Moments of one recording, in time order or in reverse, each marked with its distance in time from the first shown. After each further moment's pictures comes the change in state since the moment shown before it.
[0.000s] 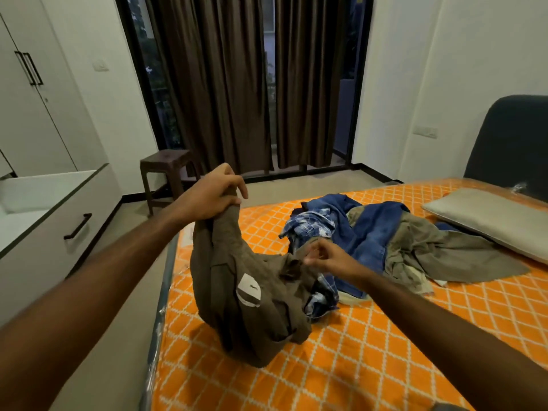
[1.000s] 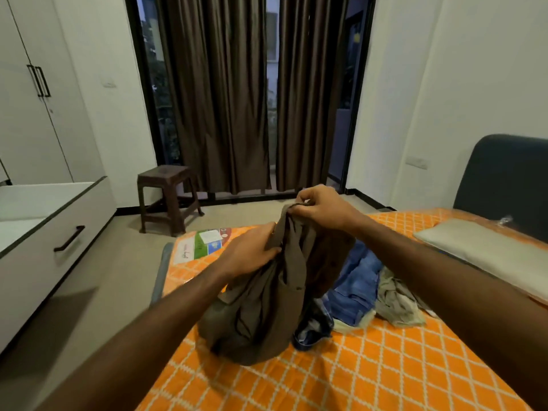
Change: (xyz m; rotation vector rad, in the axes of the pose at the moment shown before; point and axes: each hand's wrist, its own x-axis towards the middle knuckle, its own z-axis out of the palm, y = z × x) left_hand 0.003 0.054 0.091 -0.193 0.017 -0.026; right_hand 0.015 -0.186 -0.056 -0.510 0.133 -0.304
